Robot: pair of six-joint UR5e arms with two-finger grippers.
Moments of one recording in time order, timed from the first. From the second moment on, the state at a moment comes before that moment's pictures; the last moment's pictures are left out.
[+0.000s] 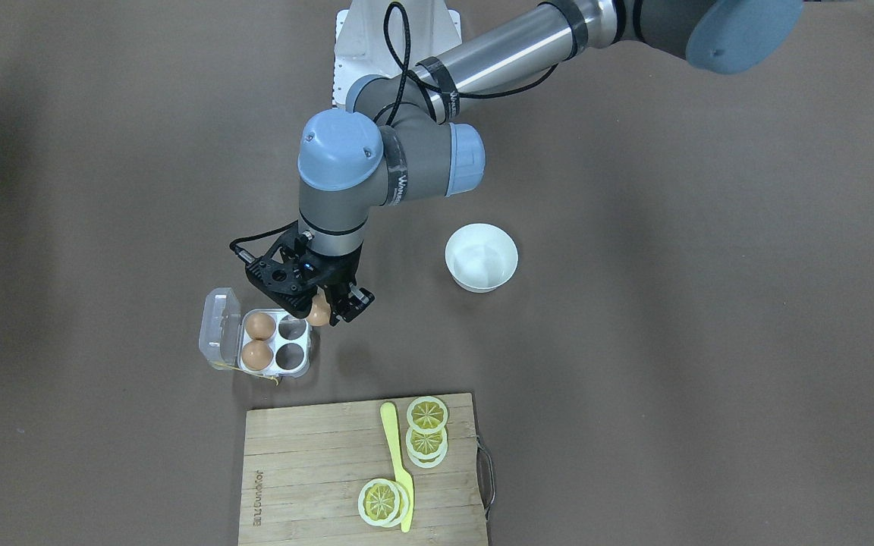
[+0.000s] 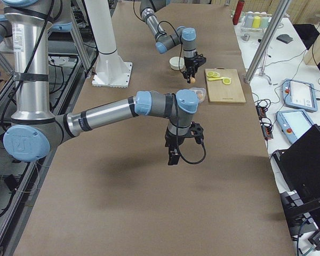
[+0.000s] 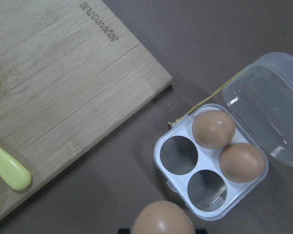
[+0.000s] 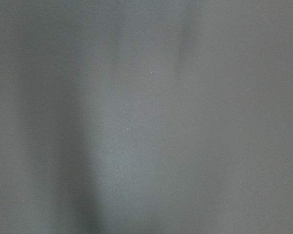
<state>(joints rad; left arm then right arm) -0.56 -2.78 -0.95 -1.97 -1.86 -0.55 1.48 -1.60 1.93 -2.00 2.20 -0.17</state>
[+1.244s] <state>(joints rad) -0.49 -2.84 -0.88 -2.07 -1.69 -0.57 1.47 -1.61 1.93 -2.00 2.20 -0.17</state>
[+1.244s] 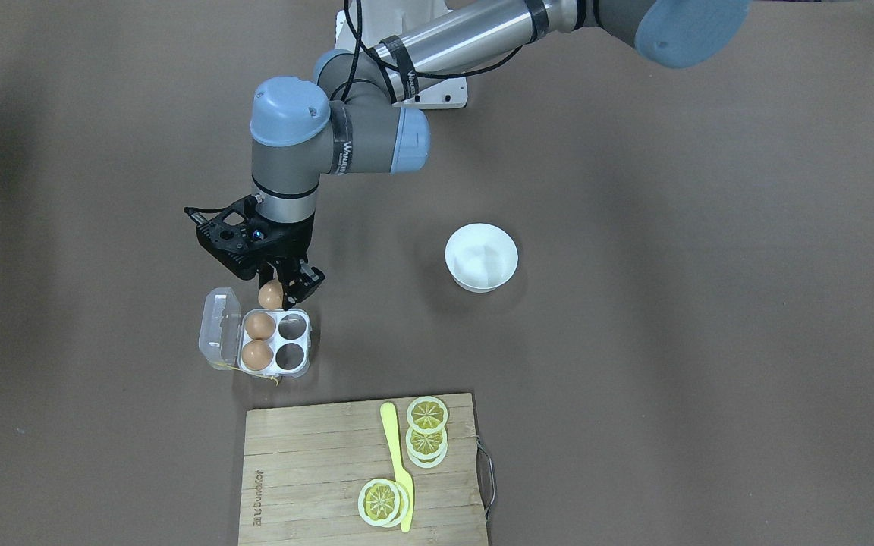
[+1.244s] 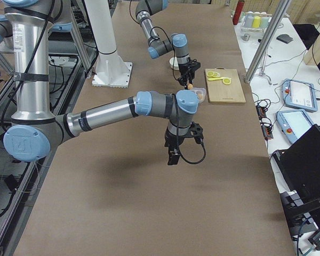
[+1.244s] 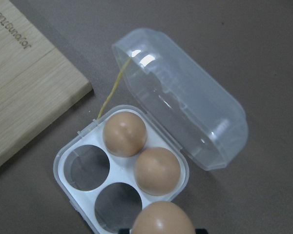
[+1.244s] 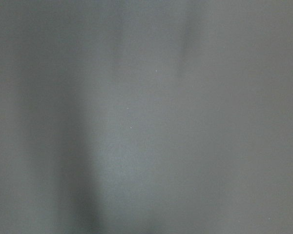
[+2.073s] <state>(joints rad) -0.50 -2.84 -0.83 -2.10 -1.59 -0.63 1.47 -1.61 1.91 -2.00 2.20 -0.18</state>
